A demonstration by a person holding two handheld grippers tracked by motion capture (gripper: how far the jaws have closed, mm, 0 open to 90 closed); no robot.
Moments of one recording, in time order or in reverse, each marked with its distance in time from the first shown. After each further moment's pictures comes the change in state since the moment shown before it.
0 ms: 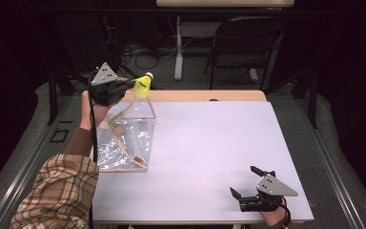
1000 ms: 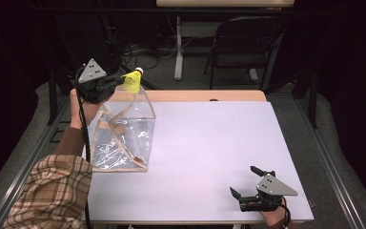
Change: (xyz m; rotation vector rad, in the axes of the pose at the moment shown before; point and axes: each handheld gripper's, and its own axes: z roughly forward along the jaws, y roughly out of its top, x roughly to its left) left arm 0.015 0.000 -0.023 -0.019 0.056 -0.015; right arm 0.000 0.000 0.000 0.004 0.001 0.007
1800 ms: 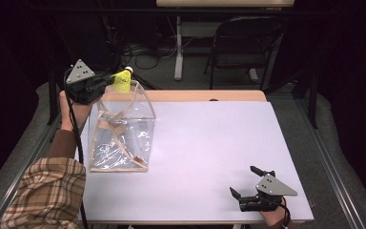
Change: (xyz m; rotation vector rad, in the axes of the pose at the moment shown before) left arm 0.013 -0.009 -0.019 0.001 0.047 -0.027; right arm 0.000 0.001 0.000 -0.003 -0.001 -0.007
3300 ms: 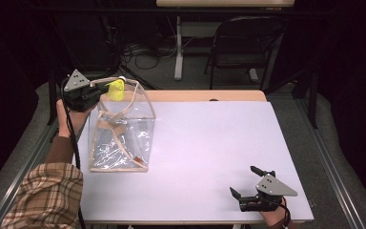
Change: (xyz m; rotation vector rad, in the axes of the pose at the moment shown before) left arm 0.011 -0.039 0.004 0.058 0.021 -0.055; right arm 0.000 0.000 0.000 0.006 -0.003 -0.003
